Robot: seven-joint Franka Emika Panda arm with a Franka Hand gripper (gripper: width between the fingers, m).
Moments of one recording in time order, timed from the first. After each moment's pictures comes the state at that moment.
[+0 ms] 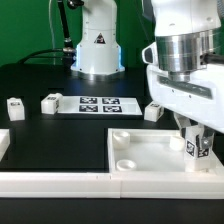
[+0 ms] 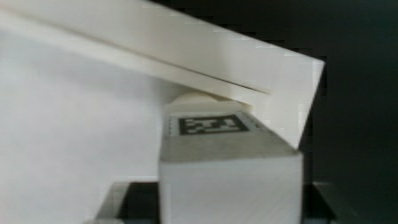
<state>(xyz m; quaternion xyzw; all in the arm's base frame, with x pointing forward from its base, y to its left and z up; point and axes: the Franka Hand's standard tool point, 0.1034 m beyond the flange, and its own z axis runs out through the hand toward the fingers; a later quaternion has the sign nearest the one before) 0.677 0.096 0.074 -0.76 0.65 0.02 0.11</state>
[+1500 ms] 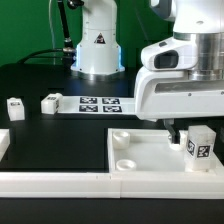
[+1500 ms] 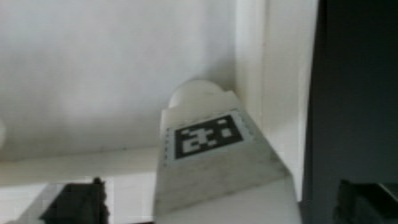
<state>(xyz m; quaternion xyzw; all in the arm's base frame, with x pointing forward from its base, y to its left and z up) 0.679 0.102 0.075 -1.00 0.06 -0.02 0.05</state>
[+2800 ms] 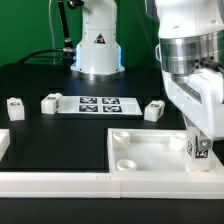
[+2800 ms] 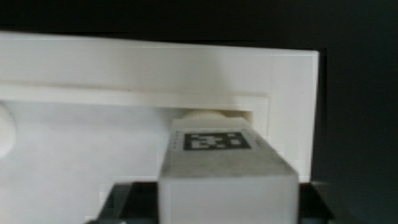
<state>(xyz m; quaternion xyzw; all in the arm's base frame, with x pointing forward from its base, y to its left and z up) 0.675 0.102 0.073 -0.69 0.71 0.04 0.09</state>
